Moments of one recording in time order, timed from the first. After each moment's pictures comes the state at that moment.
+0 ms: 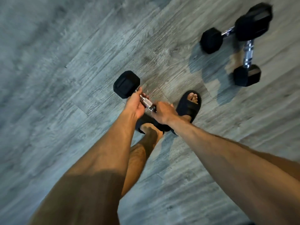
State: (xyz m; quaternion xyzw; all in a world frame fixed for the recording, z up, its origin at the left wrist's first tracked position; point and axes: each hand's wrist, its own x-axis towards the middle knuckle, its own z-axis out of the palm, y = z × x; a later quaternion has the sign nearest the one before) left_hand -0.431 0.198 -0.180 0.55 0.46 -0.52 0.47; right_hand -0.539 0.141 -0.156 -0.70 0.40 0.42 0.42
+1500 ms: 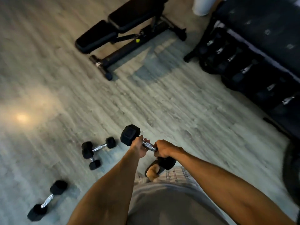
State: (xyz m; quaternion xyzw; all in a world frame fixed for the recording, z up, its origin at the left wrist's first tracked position) left_hand -0.889 0.119 0.362 0.61 -0.17 -0.77 -0.05; right_hand -0.970 0.235 0.364 -0.33 0.79 0.00 0.52
